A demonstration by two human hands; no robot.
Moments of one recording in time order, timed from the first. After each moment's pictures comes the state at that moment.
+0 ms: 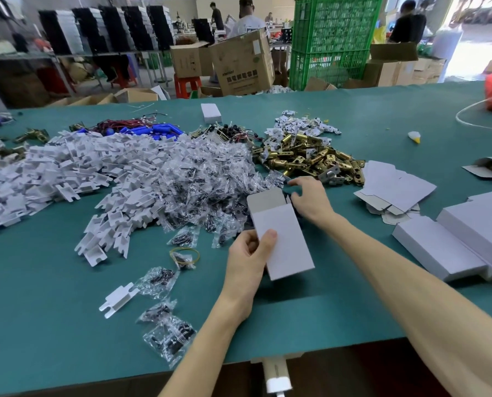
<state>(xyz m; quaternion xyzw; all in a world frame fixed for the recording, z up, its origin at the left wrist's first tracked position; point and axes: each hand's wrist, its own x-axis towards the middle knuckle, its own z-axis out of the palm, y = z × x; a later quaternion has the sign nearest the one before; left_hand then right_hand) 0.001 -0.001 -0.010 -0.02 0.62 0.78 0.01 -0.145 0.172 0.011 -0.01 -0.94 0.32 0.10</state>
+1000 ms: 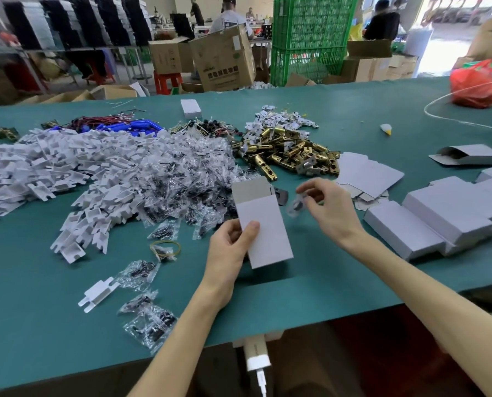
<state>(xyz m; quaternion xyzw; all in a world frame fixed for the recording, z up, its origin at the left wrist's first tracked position) 0.009 0.000 -0.002 0.01 0.64 0.76 0.02 -0.028 0.213 0.041 0.04 -0.89 0.42 0.20</state>
